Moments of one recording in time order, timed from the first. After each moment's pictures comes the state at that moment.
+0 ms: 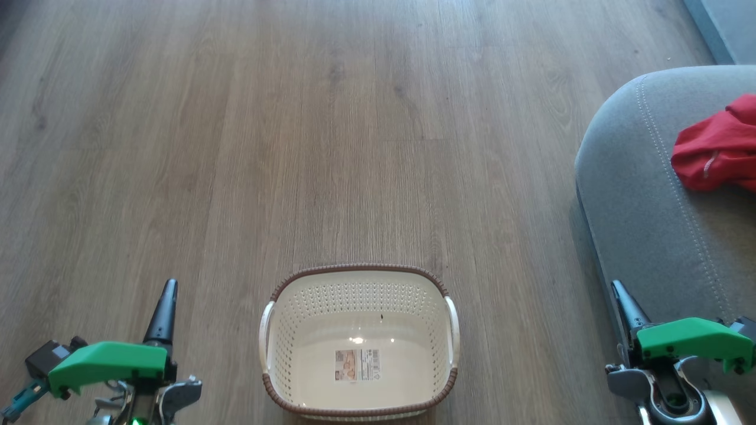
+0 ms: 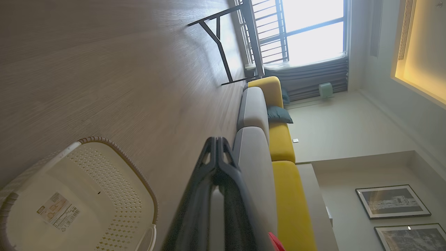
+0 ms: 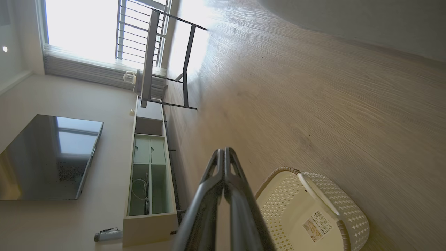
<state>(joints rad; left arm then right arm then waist) -0.03 0.05 0.07 0.30 -1.32 -0.13 0.04 -0.07 -0.05 -0.09 0.32 1.31 0.12 0.03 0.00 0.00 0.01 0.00</state>
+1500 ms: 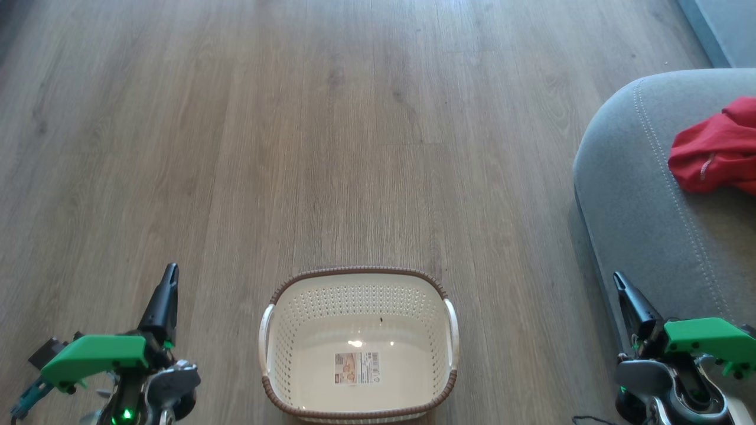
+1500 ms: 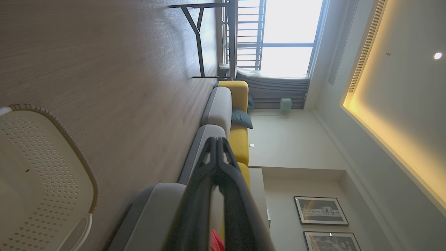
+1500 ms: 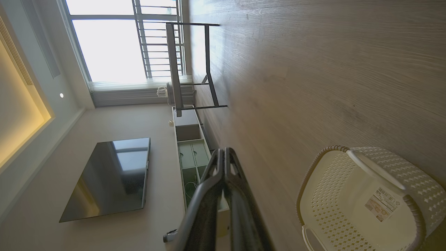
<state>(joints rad) -0.05 0.05 0.08 0.28 -1.60 -0.13 0.11 -0.07 -0.04 -0.13 0.29 1.60 0.12 0.11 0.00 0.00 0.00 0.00</state>
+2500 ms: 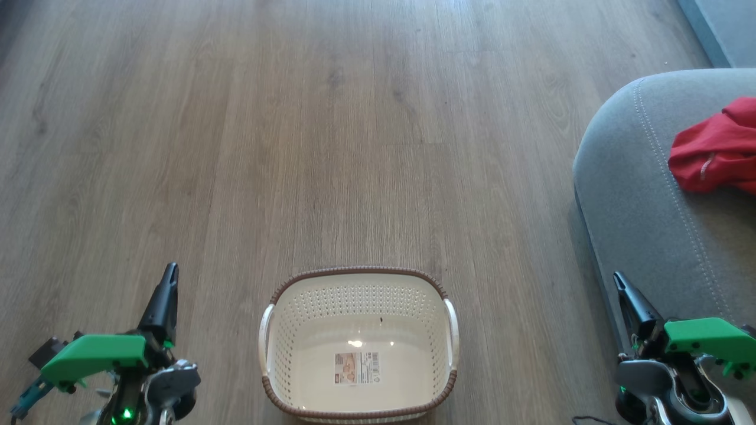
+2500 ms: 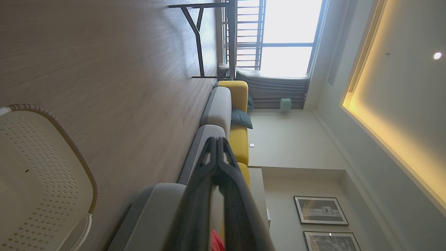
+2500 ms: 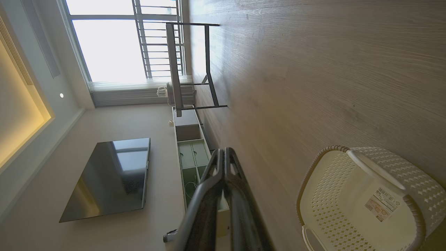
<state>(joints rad) -0.05 0.05 0.08 0.28 -1.60 -0.13 0.11 -0.07 -0.04 -0.13 0.29 1.60 0.12 0.11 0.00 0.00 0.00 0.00</state>
